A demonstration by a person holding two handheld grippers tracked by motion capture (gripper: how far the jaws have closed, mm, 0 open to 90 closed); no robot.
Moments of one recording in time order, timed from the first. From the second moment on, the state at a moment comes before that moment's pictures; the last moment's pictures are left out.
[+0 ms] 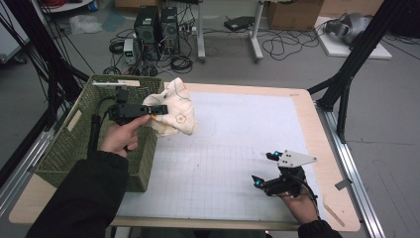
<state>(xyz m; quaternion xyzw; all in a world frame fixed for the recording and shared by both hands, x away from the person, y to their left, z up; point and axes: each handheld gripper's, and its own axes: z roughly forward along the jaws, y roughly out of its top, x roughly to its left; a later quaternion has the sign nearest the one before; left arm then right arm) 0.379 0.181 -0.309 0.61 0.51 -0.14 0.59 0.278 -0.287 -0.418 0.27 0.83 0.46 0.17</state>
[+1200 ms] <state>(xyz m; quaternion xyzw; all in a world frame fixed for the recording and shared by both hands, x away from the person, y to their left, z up) 0.379 0.001 -0.420 0.71 0.51 -0.03 0.48 0.308 -0.288 -0.413 0.26 0.82 0.48 0.16</state>
